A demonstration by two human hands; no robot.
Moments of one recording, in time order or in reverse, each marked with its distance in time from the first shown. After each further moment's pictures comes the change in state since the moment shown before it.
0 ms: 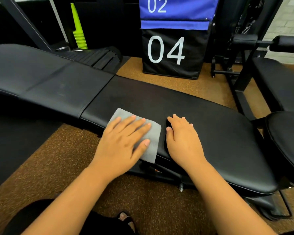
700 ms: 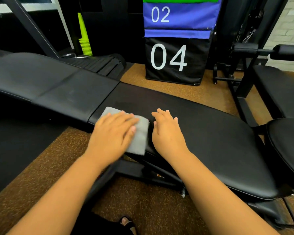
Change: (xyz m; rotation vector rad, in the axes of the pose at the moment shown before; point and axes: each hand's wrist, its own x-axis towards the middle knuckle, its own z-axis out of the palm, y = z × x) left_hand 0.013 -0.040 -0.014 0.024 0.016 -0.107; right_hand 0.021 -0.049 0.003 0.107 -0.049 -0.107
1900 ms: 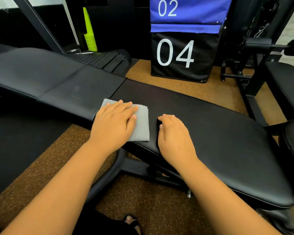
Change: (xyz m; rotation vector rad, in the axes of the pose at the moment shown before) left_hand 0.026 -0.015 -0.001 0.014 -0.084 -0.170; right_hand -0.001 0.011 0.020 -0.072 0.145 -0.056
